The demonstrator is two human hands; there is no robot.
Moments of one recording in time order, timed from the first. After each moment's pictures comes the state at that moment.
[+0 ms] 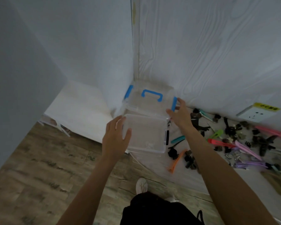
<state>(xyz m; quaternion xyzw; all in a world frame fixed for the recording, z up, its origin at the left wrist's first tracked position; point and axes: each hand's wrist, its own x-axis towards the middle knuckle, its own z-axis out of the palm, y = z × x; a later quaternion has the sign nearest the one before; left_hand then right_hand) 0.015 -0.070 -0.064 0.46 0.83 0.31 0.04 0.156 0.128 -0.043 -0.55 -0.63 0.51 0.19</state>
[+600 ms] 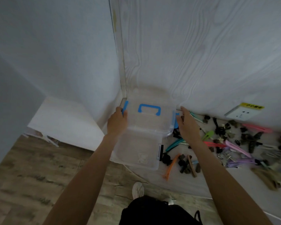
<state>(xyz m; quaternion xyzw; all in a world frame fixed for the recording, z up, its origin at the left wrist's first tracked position) -0.014 0.046 -0.068 0.35 0.87 0.27 0.23 0.215 0.144 -0.059 -0.55 -0.77 0.29 0.17</state>
